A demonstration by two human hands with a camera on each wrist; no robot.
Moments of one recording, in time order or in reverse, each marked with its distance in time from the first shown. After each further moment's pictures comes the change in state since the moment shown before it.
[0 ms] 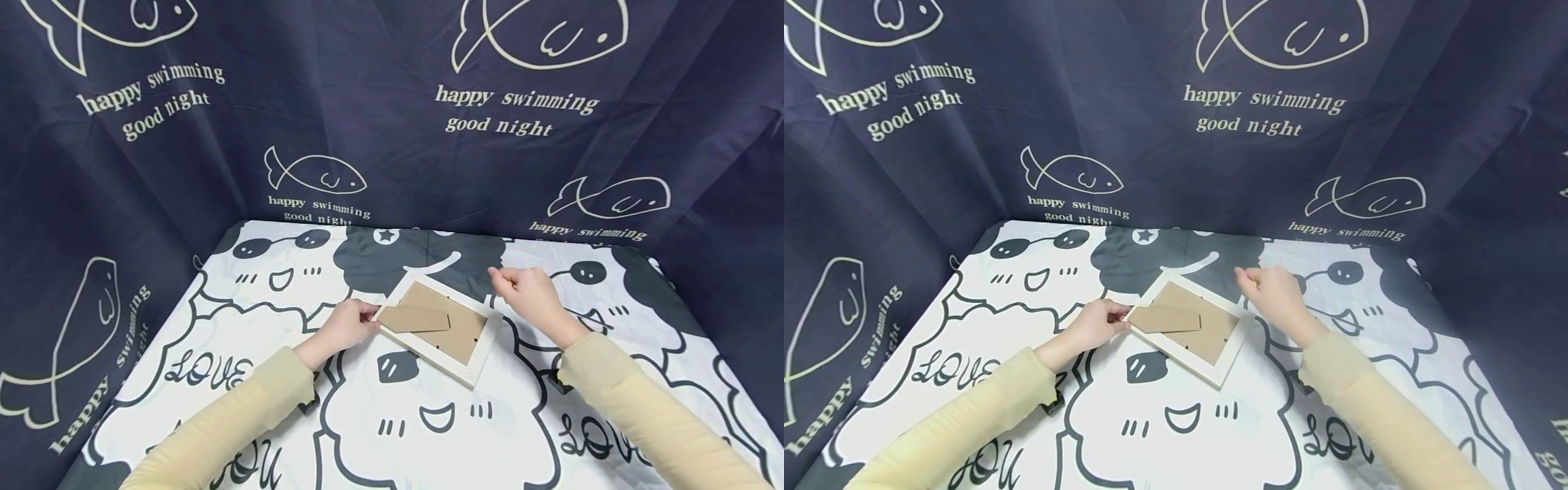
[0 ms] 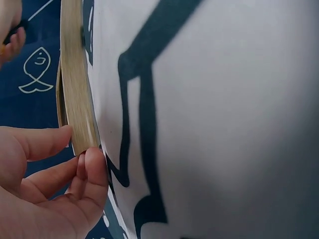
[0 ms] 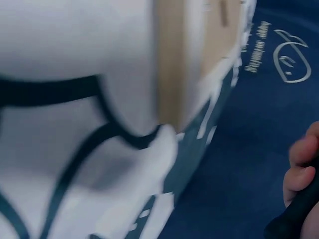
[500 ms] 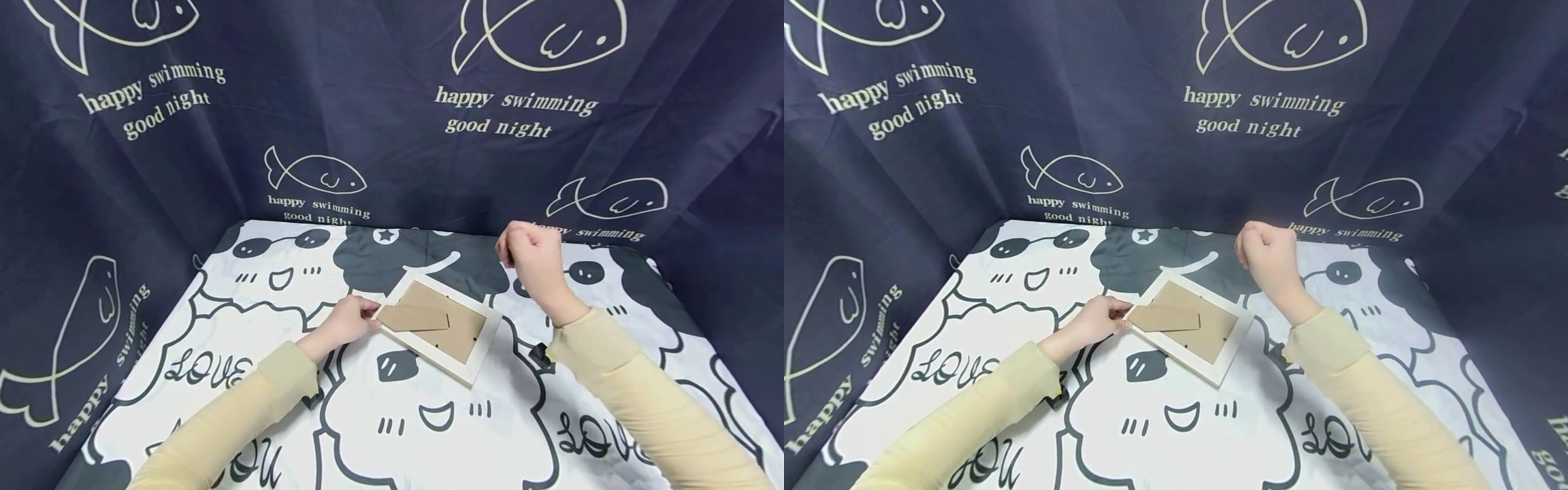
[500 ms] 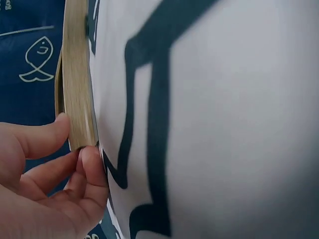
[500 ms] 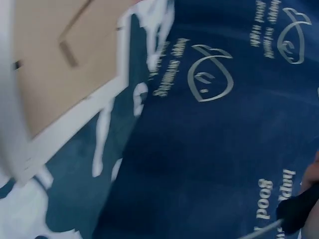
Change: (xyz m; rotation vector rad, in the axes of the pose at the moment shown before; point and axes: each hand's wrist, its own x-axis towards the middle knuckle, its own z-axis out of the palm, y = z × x) left_hand 0.010 -0.003 -0.001 -0.045 -0.062 -0.060; right_hand 0.046 -0.068 -0.047 0.690 0.247 0.058
